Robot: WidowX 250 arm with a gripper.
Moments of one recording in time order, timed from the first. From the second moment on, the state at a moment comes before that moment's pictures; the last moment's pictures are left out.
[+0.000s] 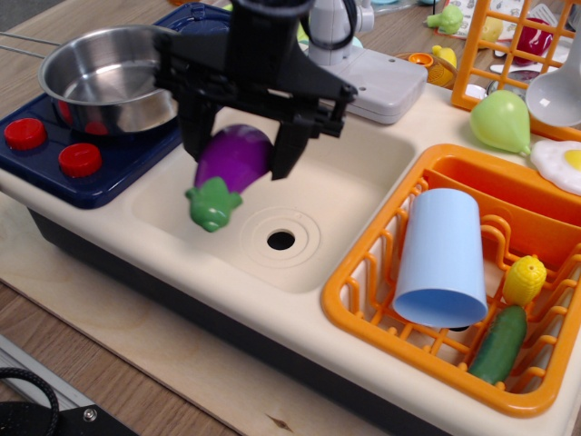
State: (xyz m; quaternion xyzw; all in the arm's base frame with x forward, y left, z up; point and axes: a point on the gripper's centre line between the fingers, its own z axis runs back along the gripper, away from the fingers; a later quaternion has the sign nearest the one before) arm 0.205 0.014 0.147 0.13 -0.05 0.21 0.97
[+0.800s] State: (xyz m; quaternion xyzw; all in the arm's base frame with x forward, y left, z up) arm 0.229 0.082 0.195 0.20 -0.12 0.10 0.97
